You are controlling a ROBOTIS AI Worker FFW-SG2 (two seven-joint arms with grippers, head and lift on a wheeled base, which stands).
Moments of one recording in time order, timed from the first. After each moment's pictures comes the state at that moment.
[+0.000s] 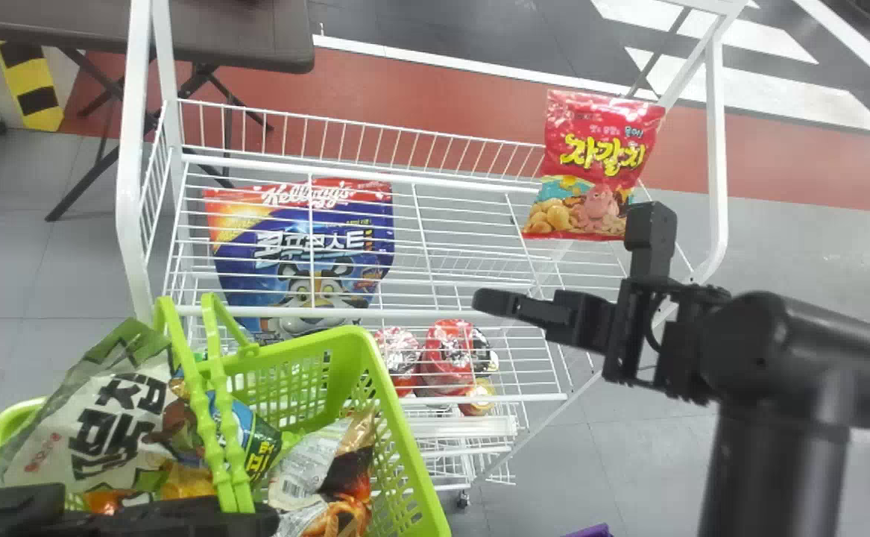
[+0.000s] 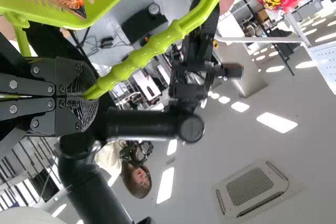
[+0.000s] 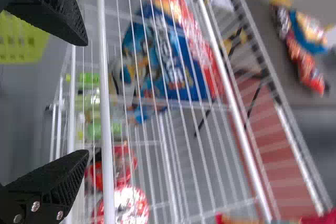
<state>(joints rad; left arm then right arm) 0.37 0.10 0.07 -2.22 0.19 1.28 -1.57 -0.04 -0.11 -0.38 -2.03 -0.18 1.50 0.43</state>
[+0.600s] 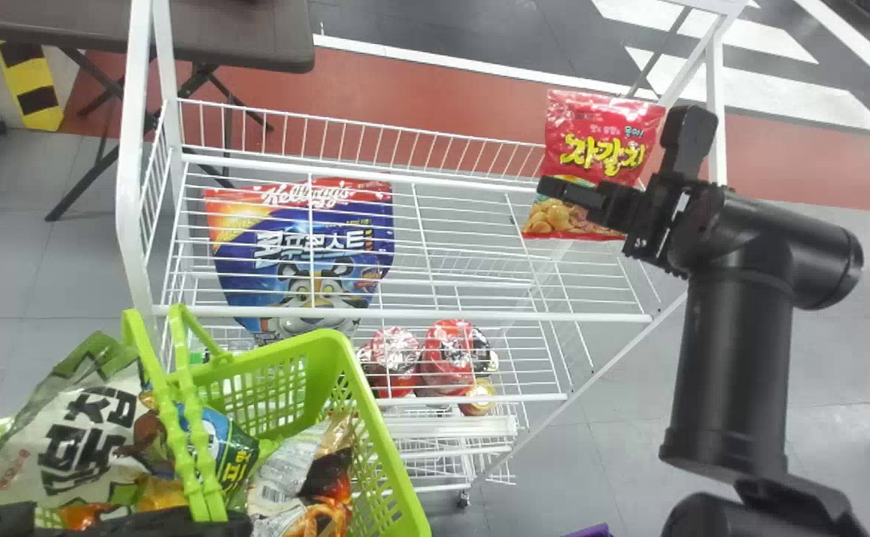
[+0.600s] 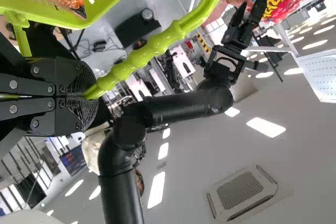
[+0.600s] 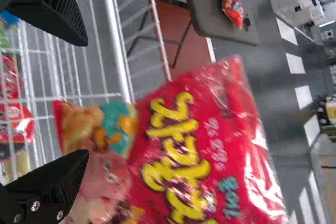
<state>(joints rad) 0.41 0.10 0.12 -2.20 0.21 1.23 -1.57 -0.40 -0.18 -0.39 -1.52 0.08 1.01 0.42</state>
